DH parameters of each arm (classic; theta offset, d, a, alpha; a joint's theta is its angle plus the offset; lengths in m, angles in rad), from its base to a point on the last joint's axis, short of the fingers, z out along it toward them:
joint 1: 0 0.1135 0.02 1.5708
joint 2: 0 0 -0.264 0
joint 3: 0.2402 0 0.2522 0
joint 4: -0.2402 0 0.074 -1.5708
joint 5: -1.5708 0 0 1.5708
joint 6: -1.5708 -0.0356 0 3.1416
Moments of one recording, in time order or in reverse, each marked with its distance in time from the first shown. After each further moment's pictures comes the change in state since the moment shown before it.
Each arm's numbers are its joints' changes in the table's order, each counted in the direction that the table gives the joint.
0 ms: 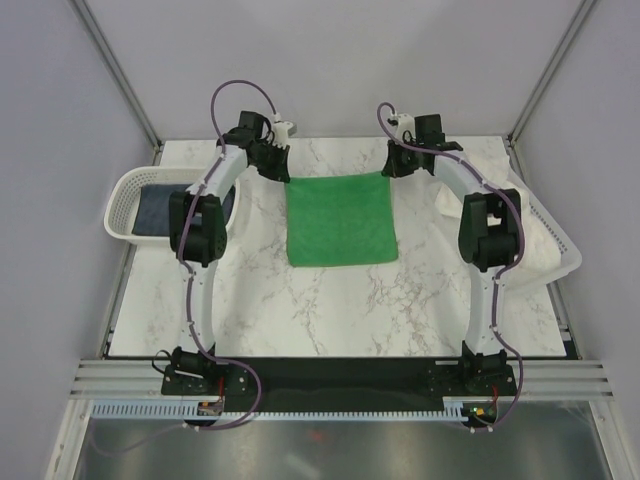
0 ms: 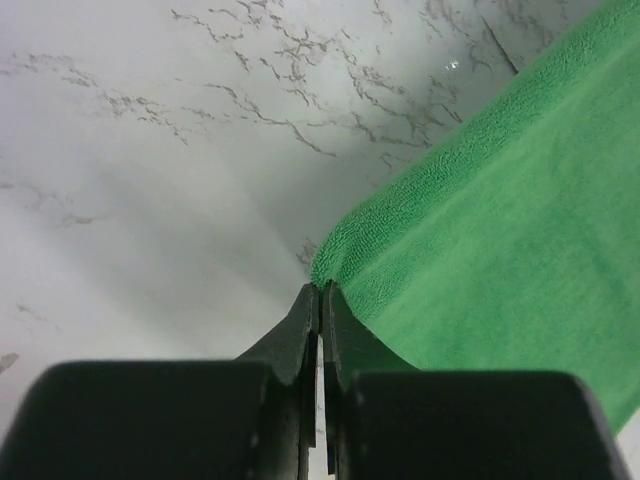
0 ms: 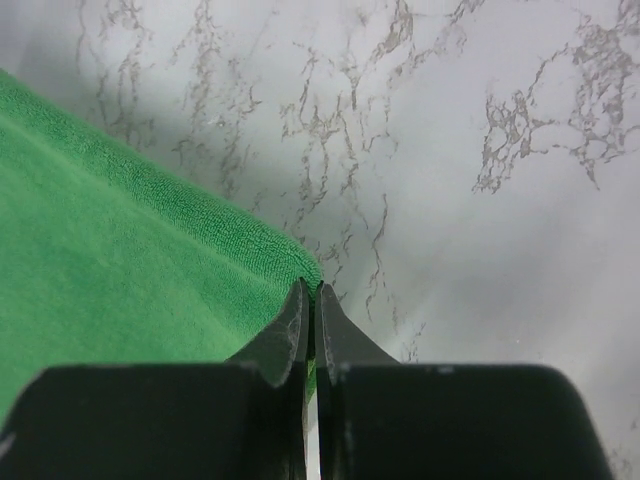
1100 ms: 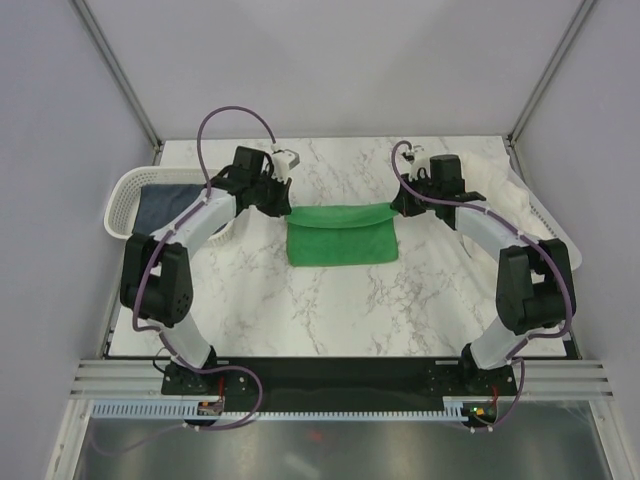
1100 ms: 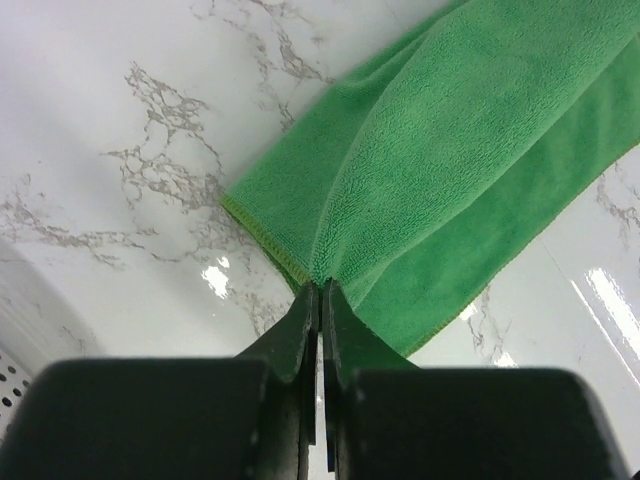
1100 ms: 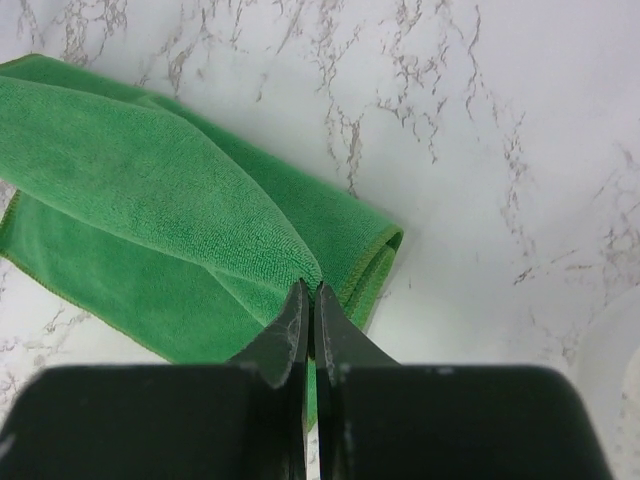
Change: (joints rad) left arm -0.119 0.654 -0.811 0.280 0.105 0.096; right arm 0.041 0.598 -0.763 0.280 -0.038 -0.107
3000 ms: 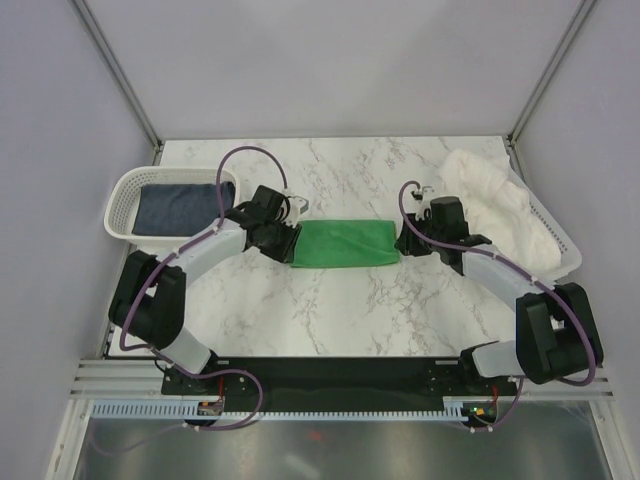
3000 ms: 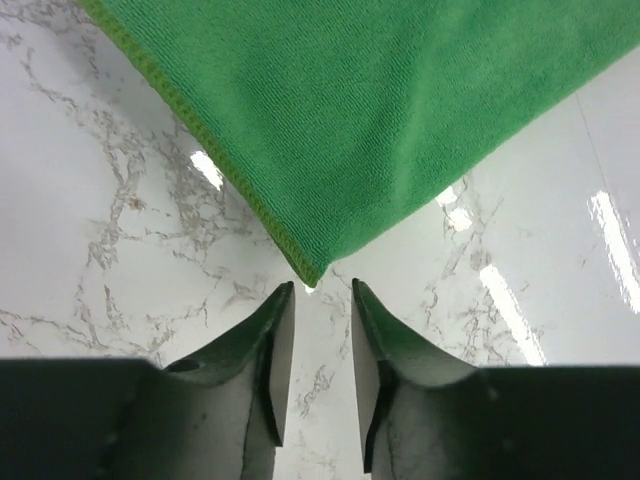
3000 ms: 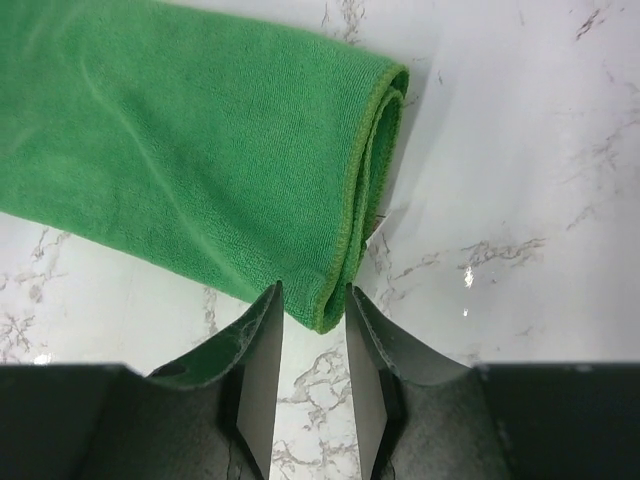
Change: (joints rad) left arm -0.165 0.154 -0.295 -0.066 0.190 0.130; right arm 0.065 0.273 -0.399 0.049 -0.145 -0.172
